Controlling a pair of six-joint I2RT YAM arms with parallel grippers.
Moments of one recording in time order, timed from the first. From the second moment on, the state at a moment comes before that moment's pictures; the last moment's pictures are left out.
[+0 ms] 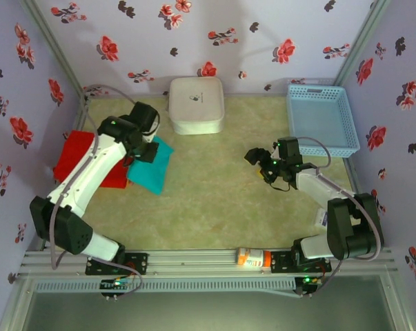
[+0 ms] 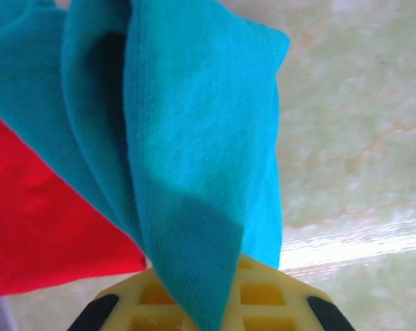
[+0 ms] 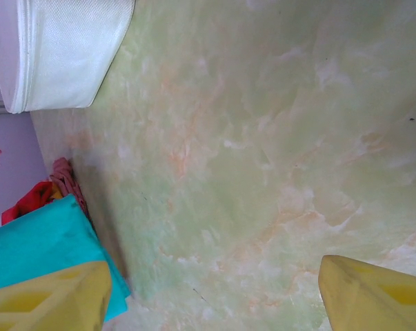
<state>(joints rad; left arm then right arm) -0.45 1.47 1.51 -1.26 -0.22 -0.06 0.22 1.38 0.70 -0.14 -0.50 0.94</state>
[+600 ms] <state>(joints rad) -0.17 1.43 1.73 -1.38 -0.26 0.15 0.21 1.39 0.75 -0.21 -0.52 0.92</state>
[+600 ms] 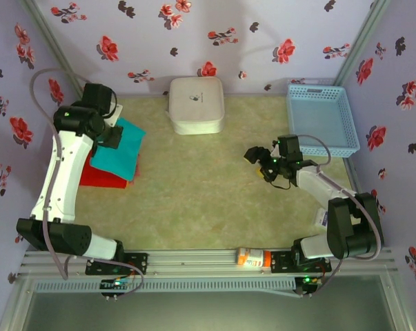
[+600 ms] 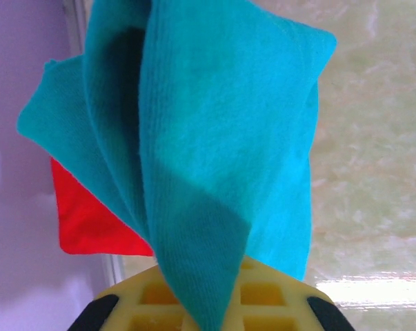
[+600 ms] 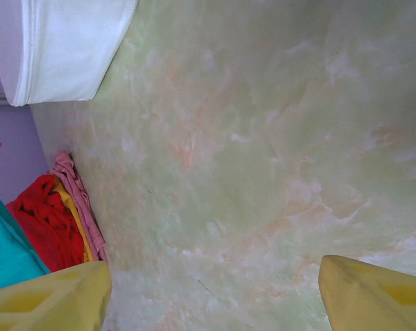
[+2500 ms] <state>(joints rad) -0.03 1.49 1.58 -1.04 -0.63 0.05 0.21 1.37 0.85 -0.42 -0.44 0.72</state>
